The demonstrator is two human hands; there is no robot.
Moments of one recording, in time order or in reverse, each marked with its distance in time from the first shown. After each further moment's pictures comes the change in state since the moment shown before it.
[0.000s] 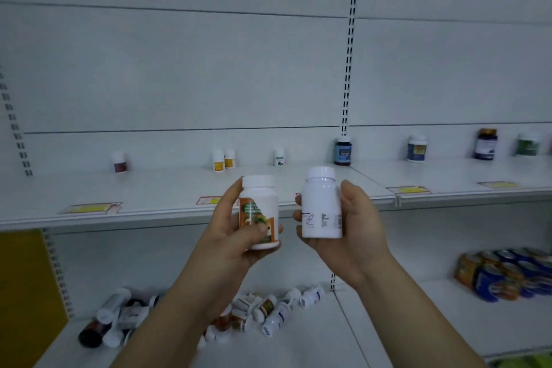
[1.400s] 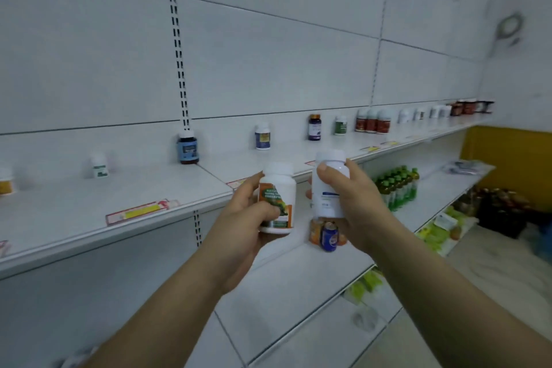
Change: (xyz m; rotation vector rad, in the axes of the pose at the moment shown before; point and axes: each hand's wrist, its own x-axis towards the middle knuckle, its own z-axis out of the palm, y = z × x) left_hand 0.072 -0.092 0.211 -0.130 -0.438 -0.251; right_hand -0.089 -0.164 -0.139 -0.646 0.619 -0.398
